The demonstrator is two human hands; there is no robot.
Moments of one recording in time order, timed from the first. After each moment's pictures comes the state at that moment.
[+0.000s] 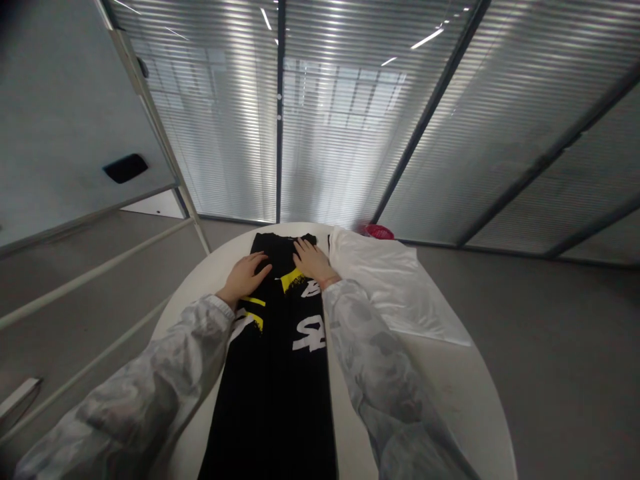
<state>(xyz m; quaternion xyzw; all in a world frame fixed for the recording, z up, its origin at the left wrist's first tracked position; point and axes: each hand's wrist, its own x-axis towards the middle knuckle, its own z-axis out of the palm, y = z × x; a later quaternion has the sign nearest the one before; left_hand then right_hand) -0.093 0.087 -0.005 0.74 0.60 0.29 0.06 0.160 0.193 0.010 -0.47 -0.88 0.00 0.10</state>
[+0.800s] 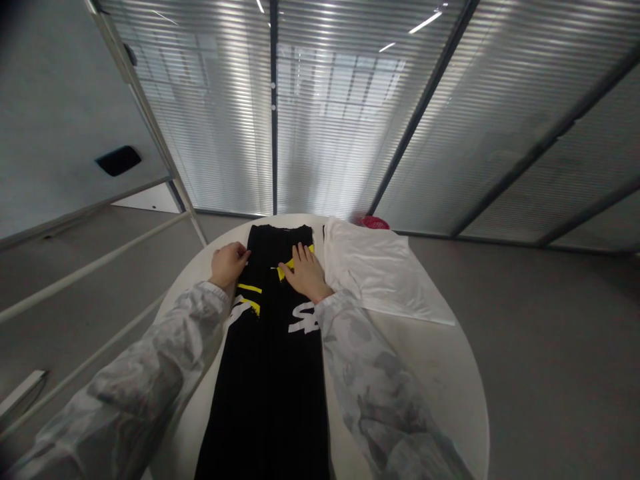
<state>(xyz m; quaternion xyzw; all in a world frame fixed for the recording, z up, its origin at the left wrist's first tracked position) -0.117 0.083 0.004 0.63 0.73 0.25 0.00 0.157 0.094 -0.001 -0.53 -0.84 0.04 0.13</state>
